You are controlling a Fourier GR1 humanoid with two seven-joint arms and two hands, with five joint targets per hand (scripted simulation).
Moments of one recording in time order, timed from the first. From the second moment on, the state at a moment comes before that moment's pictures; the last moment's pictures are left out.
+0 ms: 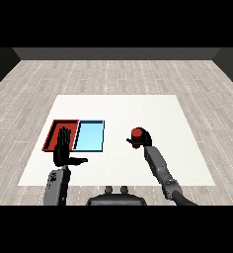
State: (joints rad) left arm 0.03 0.04 0.07 -1.65 0.14 -0.11 -0.46; right arm -0.58 -0.03 -0.11 -0.57 -0.12 0.00 -0.46
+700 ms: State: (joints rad) left arm 0.01 0.01 0.03 -1.63 0.12 -0.06 -0.46; right arm -0.61 -0.02 -0.07 -0.62 -0.07 -0.08 -0.39
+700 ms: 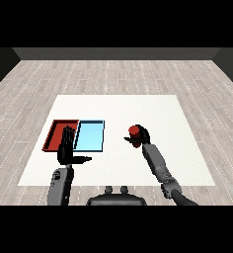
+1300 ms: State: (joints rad) left arm 0.01 0.05 0.05 -1.65 0.14 -0.10 -0.42; right arm -0.47 -0.04 -0.03 -1.04 -0.09 -0.08 -0.28
